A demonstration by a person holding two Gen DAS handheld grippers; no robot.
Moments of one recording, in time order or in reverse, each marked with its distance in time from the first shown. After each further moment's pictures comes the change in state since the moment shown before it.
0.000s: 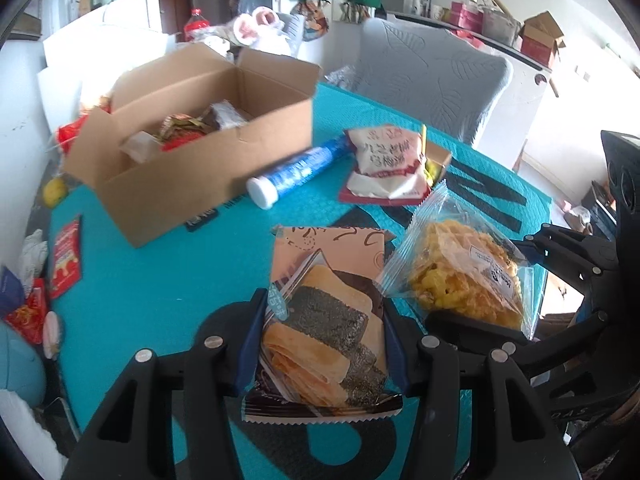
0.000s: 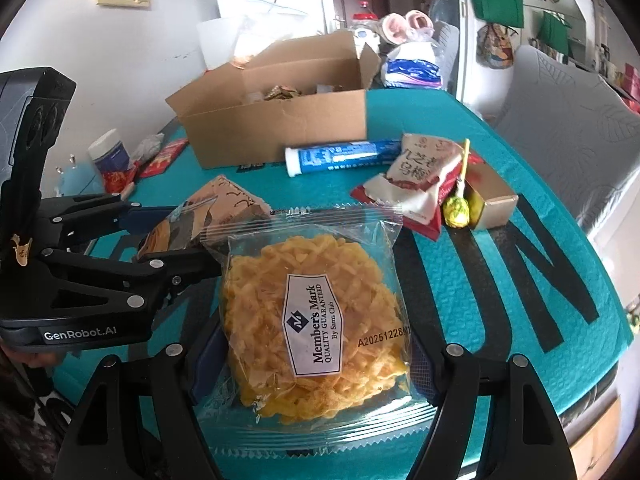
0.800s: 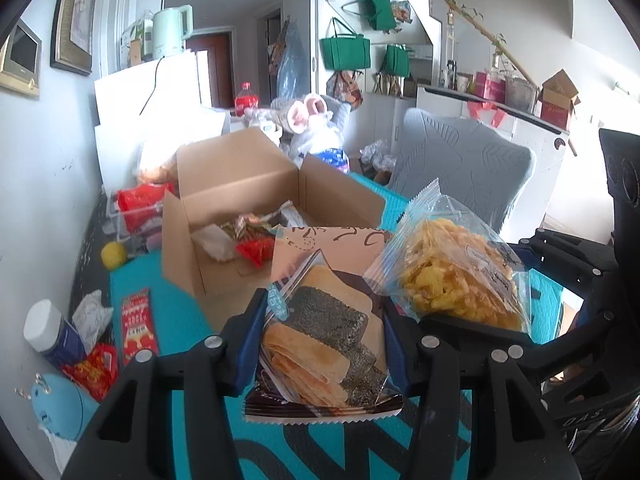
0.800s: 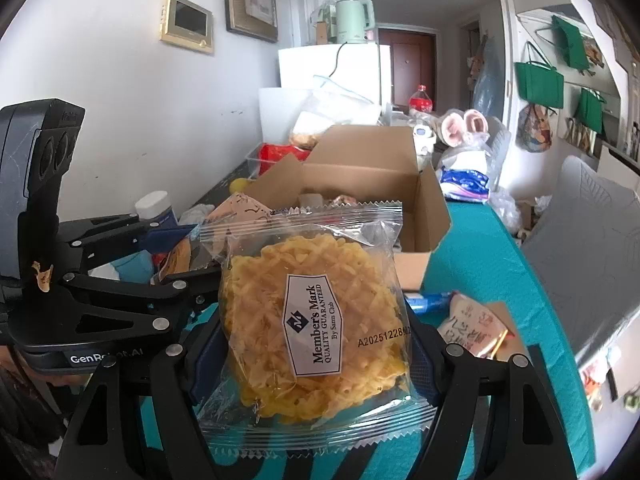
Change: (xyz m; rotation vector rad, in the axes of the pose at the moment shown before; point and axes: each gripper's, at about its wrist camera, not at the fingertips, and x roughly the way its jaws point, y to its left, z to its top) left arm -0.067 0.048 0.056 -0.046 -0.262 0.088; right arm -0.032 0.044 0.098 -0.154 -0.221 0.075
